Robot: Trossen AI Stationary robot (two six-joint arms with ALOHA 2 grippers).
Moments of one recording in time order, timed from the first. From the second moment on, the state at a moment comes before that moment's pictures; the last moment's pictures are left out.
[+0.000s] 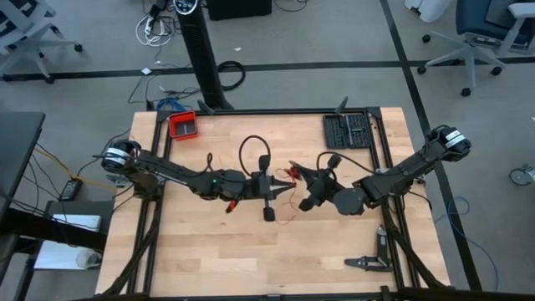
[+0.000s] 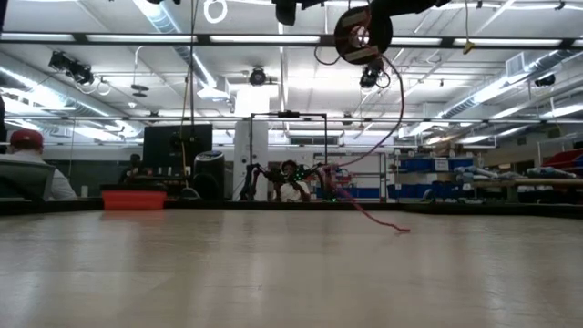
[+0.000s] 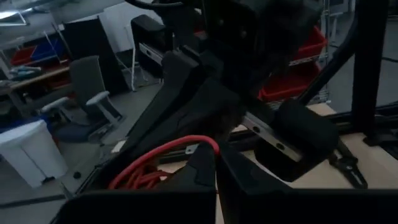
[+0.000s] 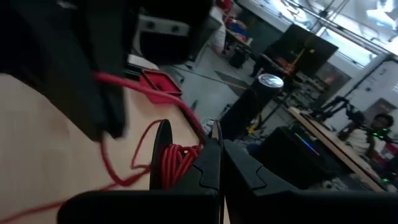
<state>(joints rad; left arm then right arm) -0.21 1.65 1.05 0.59 -0.32 0.24 0.47 1.34 0.87 0.17 1.17 -0.27</state>
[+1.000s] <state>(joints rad) -0.26 1.72 1.12 0.62 -0.35 0.23 0.49 1.34 0.87 0.47 1.06 -0.35</state>
